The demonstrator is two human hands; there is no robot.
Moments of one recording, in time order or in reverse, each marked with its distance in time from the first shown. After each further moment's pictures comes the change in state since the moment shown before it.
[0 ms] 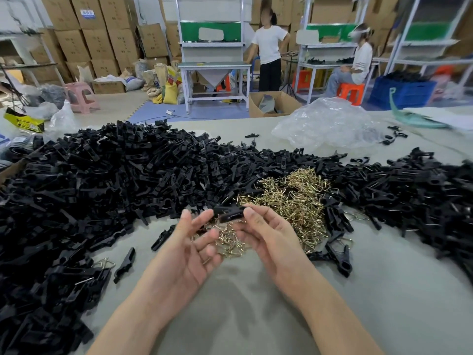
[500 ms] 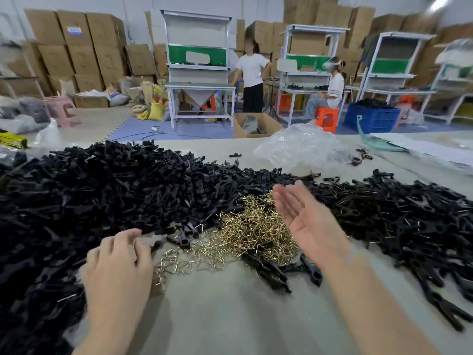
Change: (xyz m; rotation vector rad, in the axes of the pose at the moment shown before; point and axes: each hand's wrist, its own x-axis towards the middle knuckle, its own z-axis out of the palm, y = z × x) left_hand -0.012 0.012 -0.040 1.540 0.904 0.739; right_hand -0.003 -0.101 -0.033 0.176 0.237 -0.082
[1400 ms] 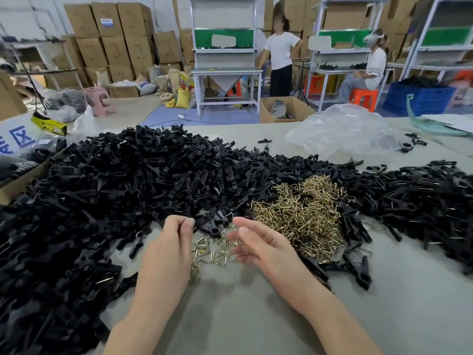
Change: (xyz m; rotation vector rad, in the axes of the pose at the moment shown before) left_hand 0.004 0.009 0.002 -0.214 -0.208 0.142; right_hand -0.010 0.125 0.016 -0.569 -0.390 0.096
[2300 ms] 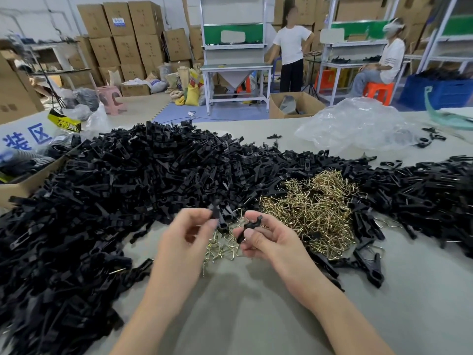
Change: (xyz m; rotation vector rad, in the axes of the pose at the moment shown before) left_hand -0.002 0.015 -0.006 -0.386 -0.053 -0.086; right_hand 0.005 0.007 -0.002 0.033 0.013 -0.032
